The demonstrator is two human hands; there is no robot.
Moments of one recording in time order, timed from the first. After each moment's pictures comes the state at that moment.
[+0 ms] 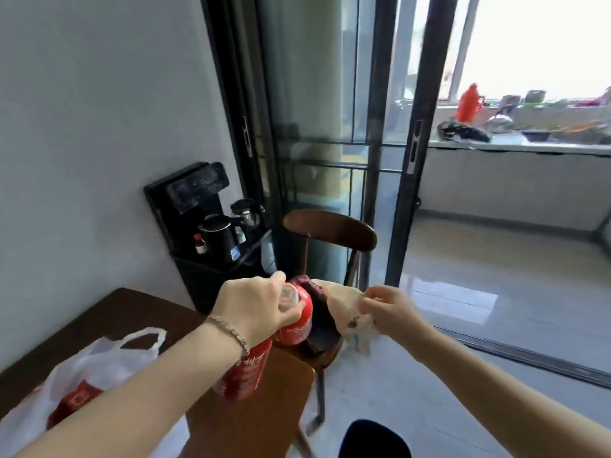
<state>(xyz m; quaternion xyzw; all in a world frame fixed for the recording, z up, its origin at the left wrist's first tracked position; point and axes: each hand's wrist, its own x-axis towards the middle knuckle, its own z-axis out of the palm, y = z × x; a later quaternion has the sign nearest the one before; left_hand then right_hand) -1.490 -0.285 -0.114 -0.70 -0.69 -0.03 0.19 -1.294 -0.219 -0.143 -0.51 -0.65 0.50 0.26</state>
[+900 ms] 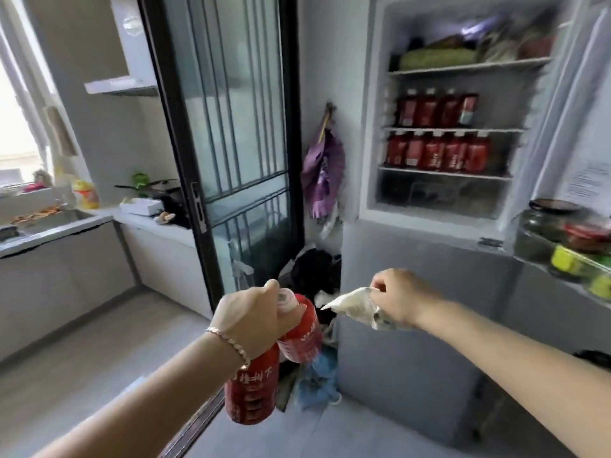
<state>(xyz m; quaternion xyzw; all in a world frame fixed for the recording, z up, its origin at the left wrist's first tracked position) -0.605 -0.090 -0.073 -0.97 -0.12 -0.19 -0.01 -0.465 -0.279 -0.075 -0.94 -0.28 0.00 0.18</state>
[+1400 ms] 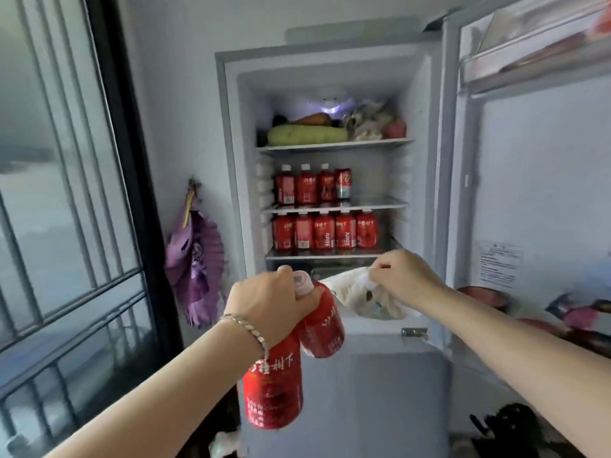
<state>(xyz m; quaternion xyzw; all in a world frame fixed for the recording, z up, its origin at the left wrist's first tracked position) -0.228 -0.143 0.036 -0.96 0.10 -0.26 -0.04 -0.193 -0.345 0.035 -0.93 -0.06 -0.18 0.32</state>
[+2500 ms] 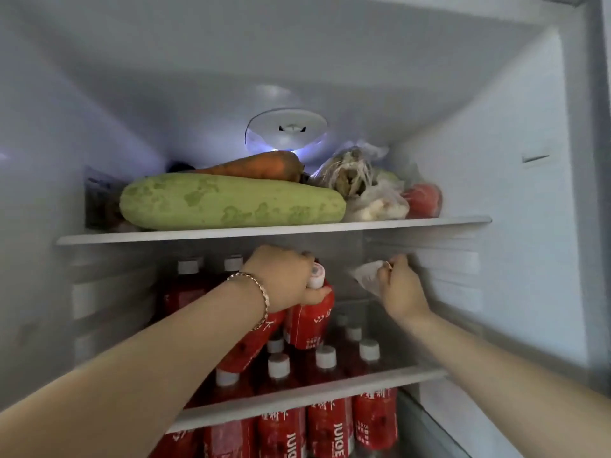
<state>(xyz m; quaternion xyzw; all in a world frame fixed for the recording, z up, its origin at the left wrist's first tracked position) 0.287 -0.246 0.184 -0.84 0.32 -0.38 0.19 0.282 -0.439 0.126 -0.81 0.10 -0.43 0.39</state>
